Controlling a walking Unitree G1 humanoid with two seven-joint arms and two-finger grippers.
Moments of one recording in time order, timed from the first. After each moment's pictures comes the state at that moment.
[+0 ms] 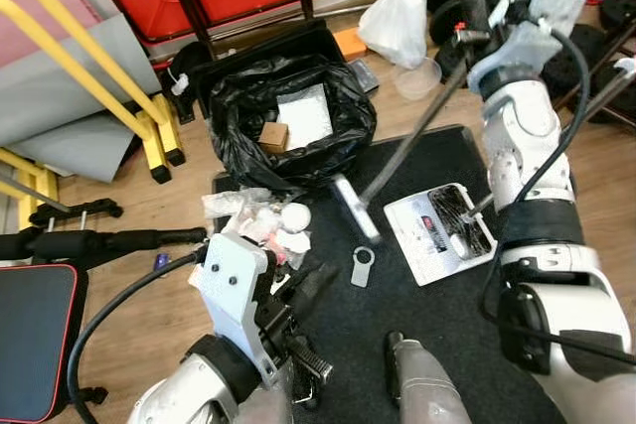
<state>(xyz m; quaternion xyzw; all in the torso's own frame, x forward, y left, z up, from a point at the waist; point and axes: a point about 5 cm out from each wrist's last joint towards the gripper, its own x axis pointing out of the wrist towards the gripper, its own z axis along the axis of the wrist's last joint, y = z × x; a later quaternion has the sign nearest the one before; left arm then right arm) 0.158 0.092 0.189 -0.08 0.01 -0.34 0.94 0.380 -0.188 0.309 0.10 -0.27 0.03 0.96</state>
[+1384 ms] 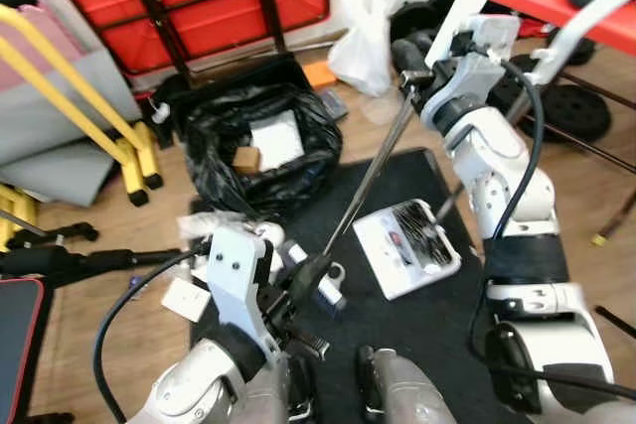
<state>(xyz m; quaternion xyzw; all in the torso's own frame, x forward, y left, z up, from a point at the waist) 0.180 0.095 0.172 -0.10 0.03 -0.31 0.95 0.365 -0.146 0.276 0.10 -0.15 0.13 0.97</state>
